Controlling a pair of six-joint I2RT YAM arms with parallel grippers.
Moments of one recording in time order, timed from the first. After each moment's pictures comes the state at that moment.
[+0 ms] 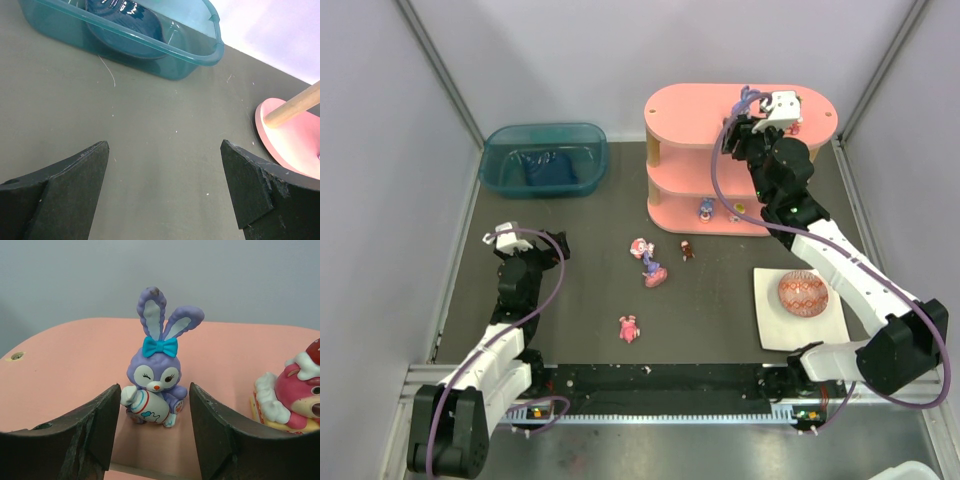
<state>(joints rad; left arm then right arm) -0.10 0.85 0.17 0.60 -0.12 -0.44 0.47 1.31 1.19 0.28 0.32 0.03</state>
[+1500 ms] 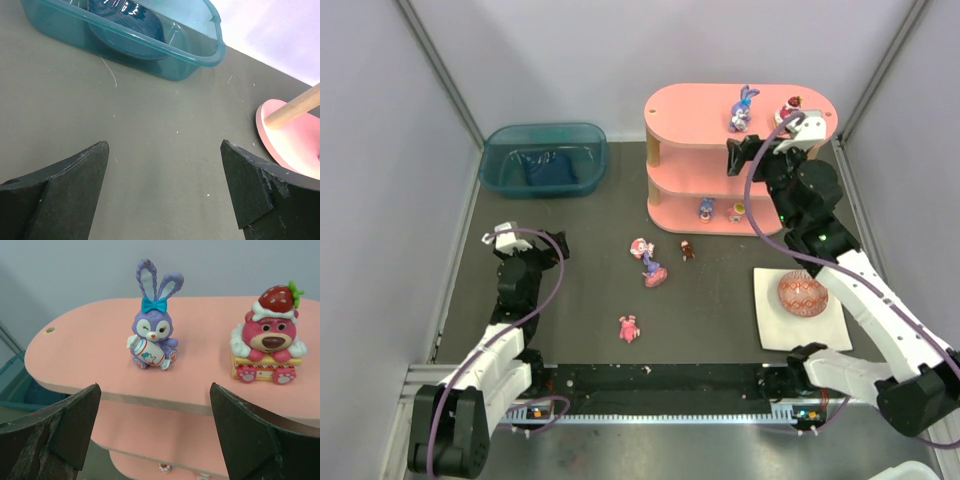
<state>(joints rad) -0.09 0.85 0.17 0.60 -0.12 -0.44 0.47 1.10 1.10 0.14 0.27 0.11</state>
